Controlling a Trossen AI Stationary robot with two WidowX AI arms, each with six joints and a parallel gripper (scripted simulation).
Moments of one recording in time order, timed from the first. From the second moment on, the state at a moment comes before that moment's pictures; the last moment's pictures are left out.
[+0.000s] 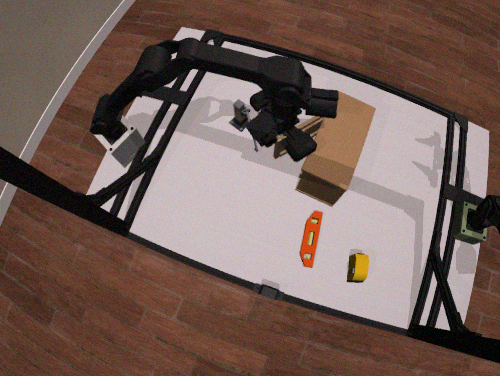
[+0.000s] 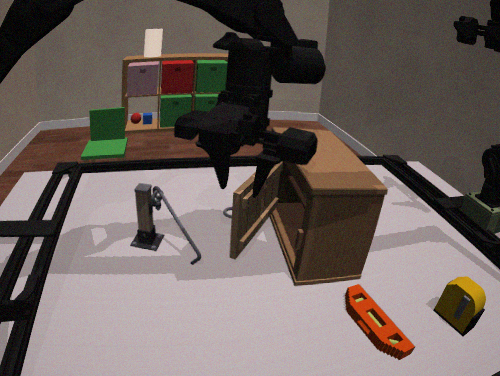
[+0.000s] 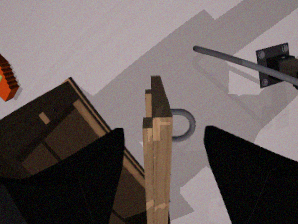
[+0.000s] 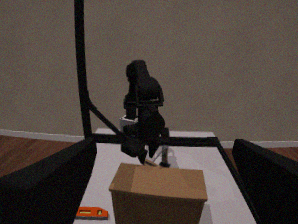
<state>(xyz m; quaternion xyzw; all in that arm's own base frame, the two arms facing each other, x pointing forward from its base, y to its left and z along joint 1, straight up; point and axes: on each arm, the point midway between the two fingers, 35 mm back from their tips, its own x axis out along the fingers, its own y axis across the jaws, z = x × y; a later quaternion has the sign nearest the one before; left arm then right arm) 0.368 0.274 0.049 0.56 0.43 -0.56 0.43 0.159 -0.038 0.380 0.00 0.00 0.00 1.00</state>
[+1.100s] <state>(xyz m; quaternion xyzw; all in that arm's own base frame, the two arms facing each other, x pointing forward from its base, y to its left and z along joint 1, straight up) 0.367 0.280 0.064 0.54 0.49 -0.50 0.48 0.159 -0.038 0.380 0.00 0.00 0.00 1.00</state>
